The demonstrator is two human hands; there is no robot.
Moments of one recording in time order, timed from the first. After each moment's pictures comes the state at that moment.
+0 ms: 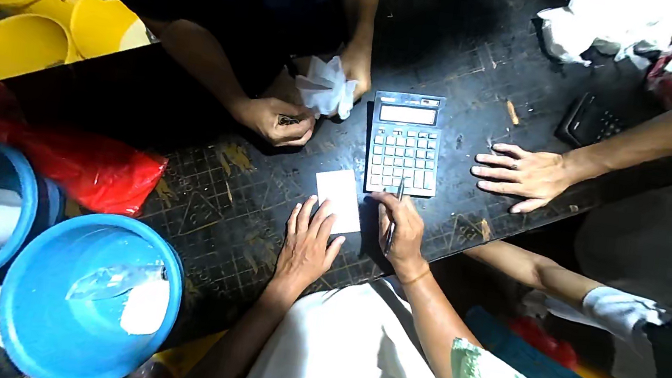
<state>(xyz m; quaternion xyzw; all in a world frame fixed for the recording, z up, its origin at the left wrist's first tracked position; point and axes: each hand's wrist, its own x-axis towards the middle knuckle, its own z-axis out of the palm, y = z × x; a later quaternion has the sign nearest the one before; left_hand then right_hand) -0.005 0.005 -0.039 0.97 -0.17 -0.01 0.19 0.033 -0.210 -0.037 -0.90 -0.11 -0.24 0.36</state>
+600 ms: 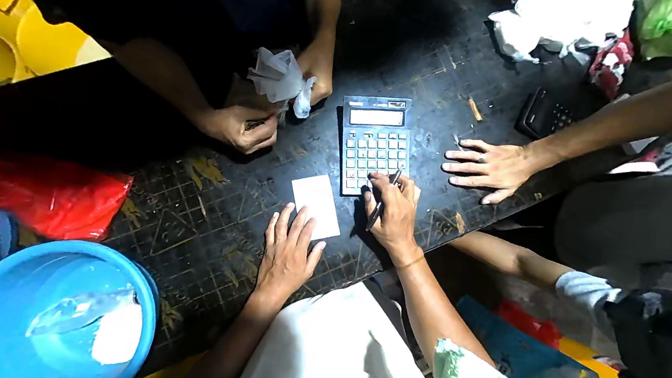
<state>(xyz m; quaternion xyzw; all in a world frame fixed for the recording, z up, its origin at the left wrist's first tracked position) -0.004 0.003 -0.038 0.97 -0.18 -0.01 0.19 0.056 -0.240 -0.032 -0.93 -0.07 -0.21 0.29</state>
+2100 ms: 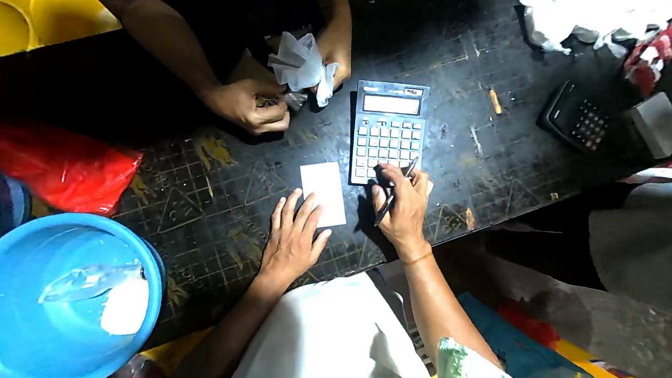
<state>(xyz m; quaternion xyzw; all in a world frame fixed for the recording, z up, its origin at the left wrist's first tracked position) -0.005 0.002 -0.040 0.97 -0.18 -0.01 0.18 0.050 -0.240 -0.029 -0.93 -0.08 -0.19 0.30</state>
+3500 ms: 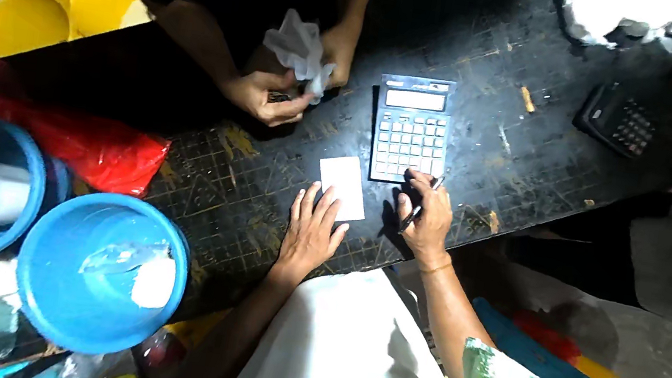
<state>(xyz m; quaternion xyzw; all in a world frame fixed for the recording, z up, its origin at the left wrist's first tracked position) -0.005 0.004 -0.039 0.97 -0.18 -0.01 0.18 0.030 -0.247 -0.042 -0.92 -0.08 -0.21 0.33</state>
